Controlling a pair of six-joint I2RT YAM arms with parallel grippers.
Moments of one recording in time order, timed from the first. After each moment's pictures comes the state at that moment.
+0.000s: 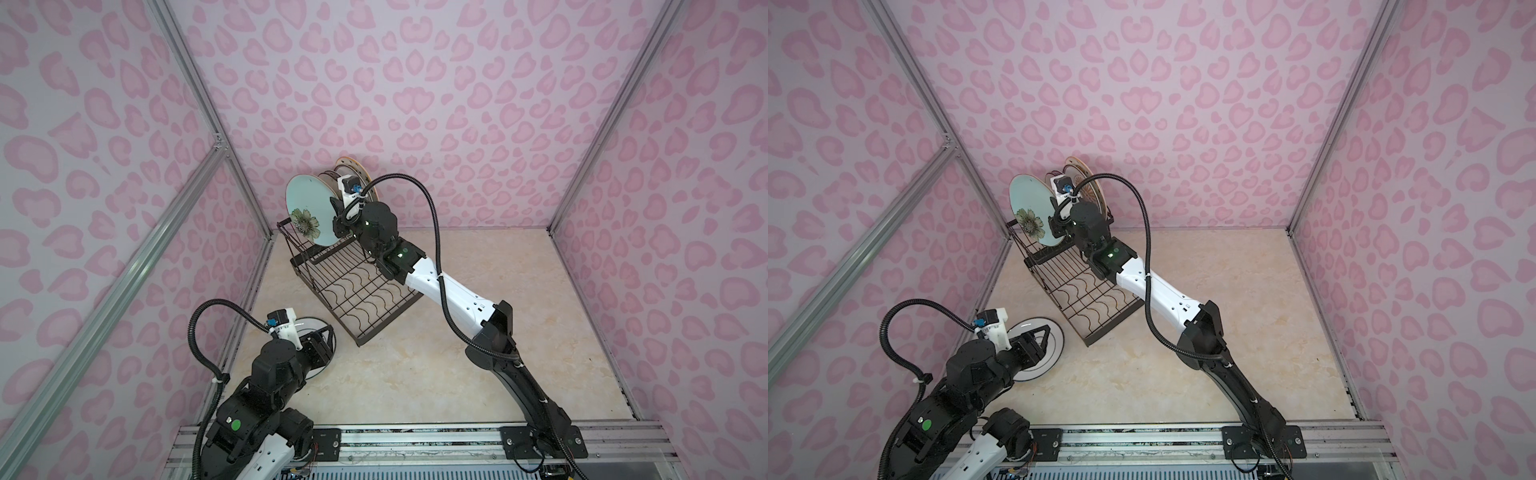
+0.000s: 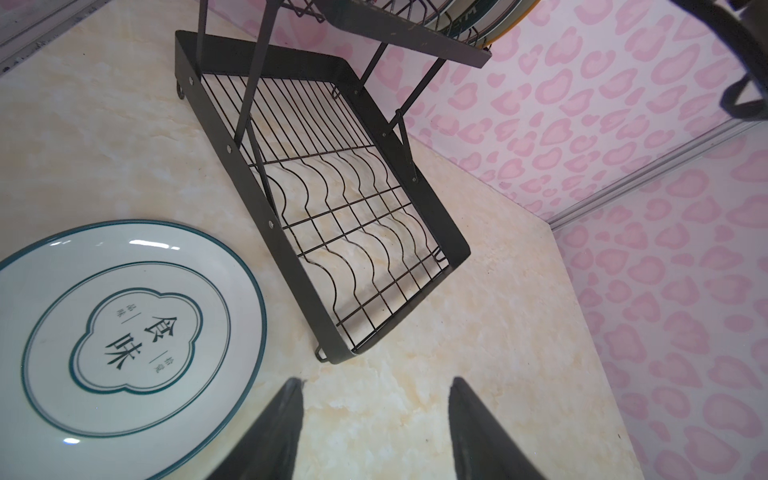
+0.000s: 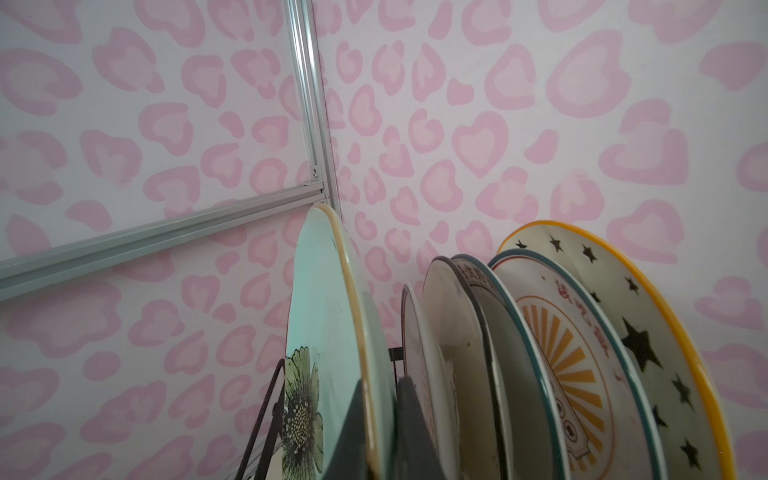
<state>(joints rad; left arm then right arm) -0.49 0.35 0.66 -0.75 -0.18 -0.73 0.90 2.43 2.59 -0.05 0.24 0.07</state>
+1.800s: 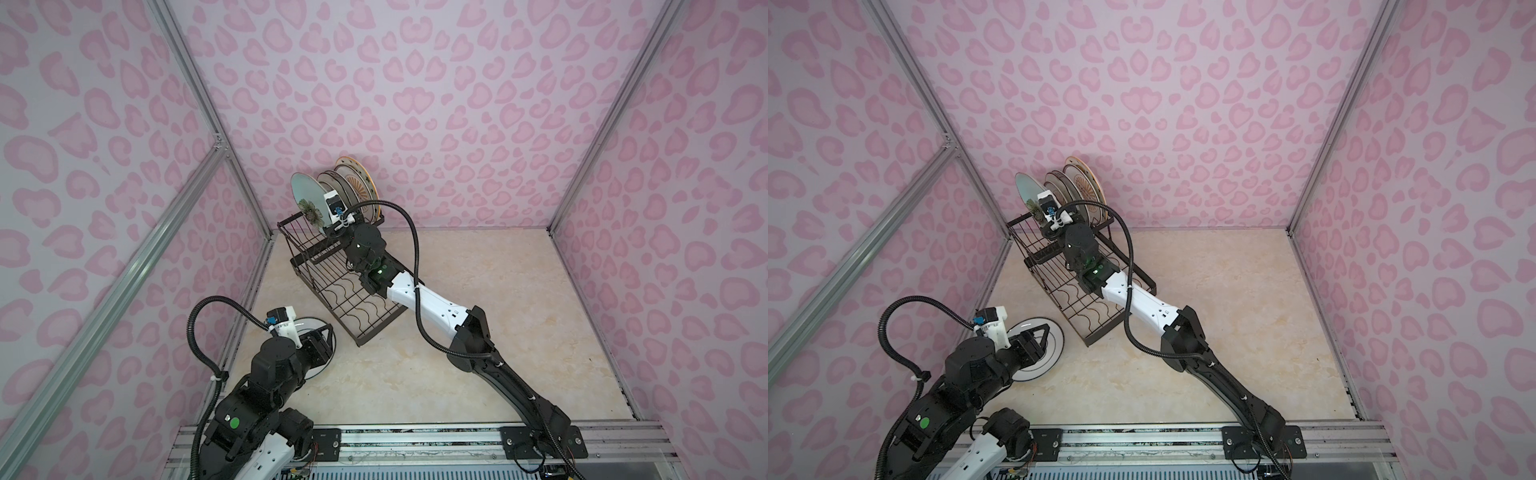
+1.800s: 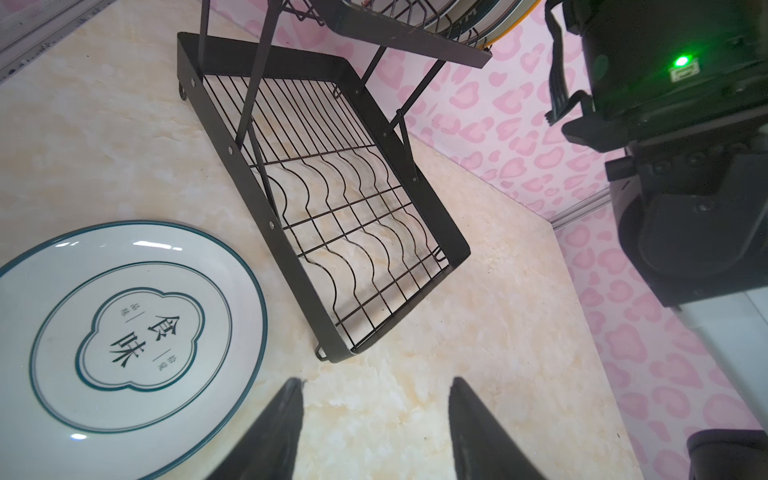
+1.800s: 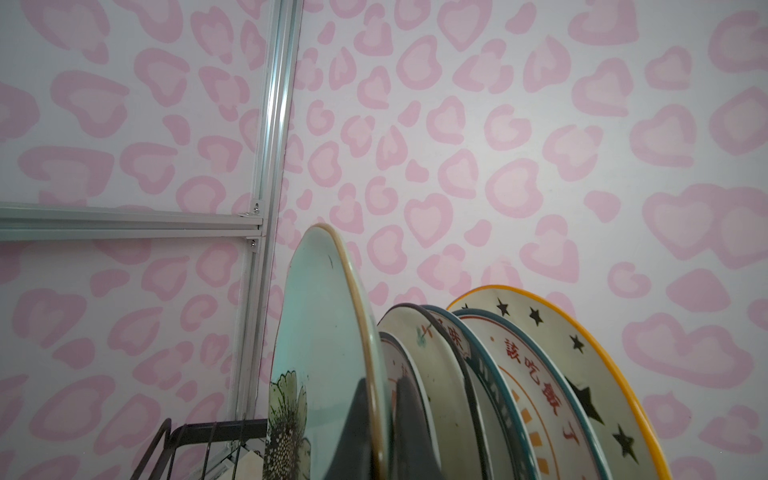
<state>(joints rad) -0.49 0.38 0.69 -0.77 -0.18 -0.73 0.93 2.64 2.70 0.34 0.41 -0.33</state>
